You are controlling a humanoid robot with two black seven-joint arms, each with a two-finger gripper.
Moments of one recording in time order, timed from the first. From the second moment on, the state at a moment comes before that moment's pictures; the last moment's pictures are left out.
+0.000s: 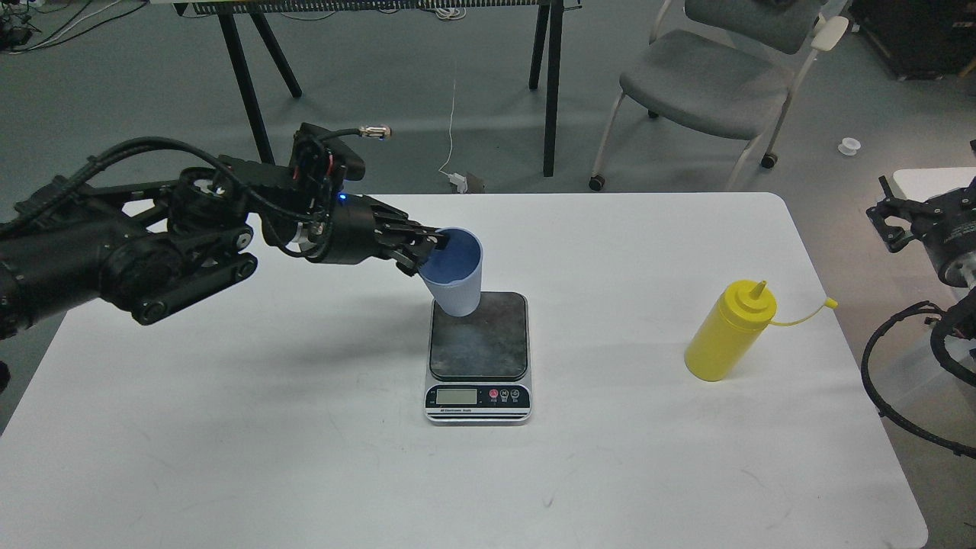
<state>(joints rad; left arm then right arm) -1.20 0.40 0.01 -0.98 1.71 -0.22 -0.44 0.62 -0.53 0.93 0.46 0.37 0.49 0.13</state>
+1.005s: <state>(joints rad) -1.17 0.29 0.05 -0.93 1.67 -0.22 -0.33 0.60 -0.57 0.92 0.50 0.37 0.49 0.12</state>
